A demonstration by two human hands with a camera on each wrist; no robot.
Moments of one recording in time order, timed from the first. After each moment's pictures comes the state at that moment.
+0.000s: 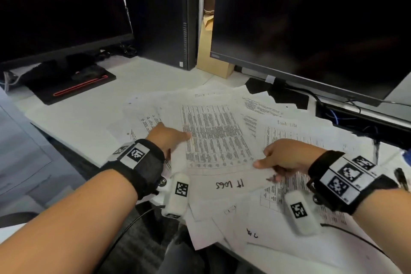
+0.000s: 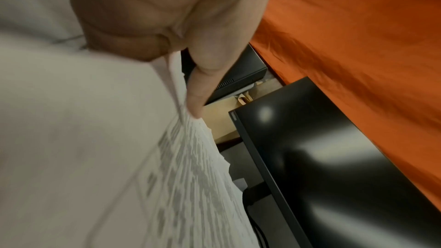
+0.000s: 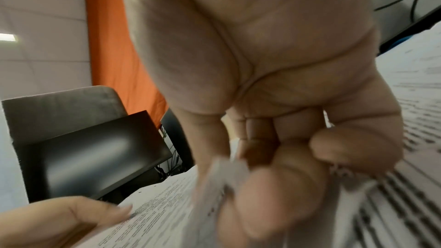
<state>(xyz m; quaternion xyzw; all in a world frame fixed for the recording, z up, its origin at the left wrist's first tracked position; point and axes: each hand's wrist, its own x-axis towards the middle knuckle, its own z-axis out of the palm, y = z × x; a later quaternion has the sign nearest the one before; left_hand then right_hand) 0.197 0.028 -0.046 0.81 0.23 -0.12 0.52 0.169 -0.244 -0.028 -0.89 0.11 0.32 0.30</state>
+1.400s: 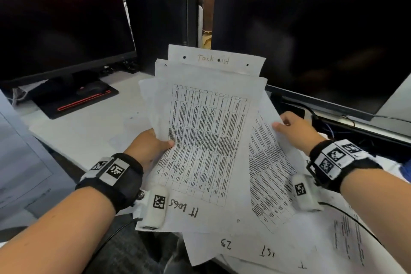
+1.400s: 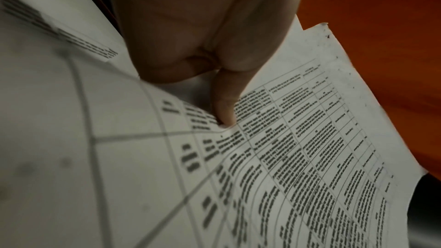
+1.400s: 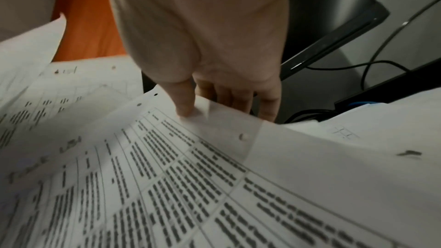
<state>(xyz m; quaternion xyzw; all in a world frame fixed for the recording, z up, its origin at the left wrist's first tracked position) 0.175 0.044 -0.017 0.86 0.17 -0.05 0.48 0.222 -0.284 -0.013 -0.94 0.07 -0.02 0.34</state>
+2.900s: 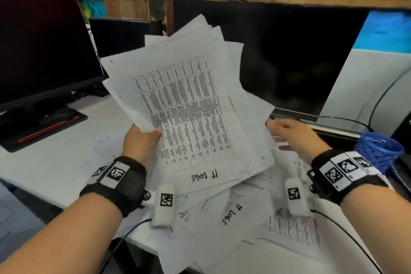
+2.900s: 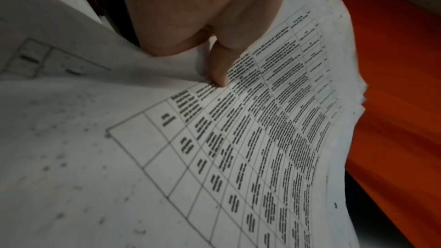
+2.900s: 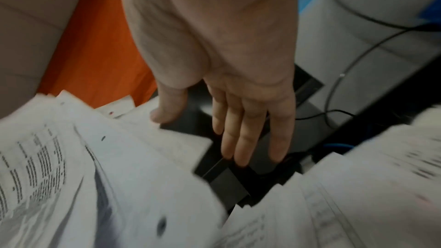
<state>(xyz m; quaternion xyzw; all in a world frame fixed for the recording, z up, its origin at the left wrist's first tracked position) 0.187 -0.009 0.011 0.69 0.07 0.09 0.72 0.153 -0.331 0.031 -0.84 0.10 -0.06 0.53</state>
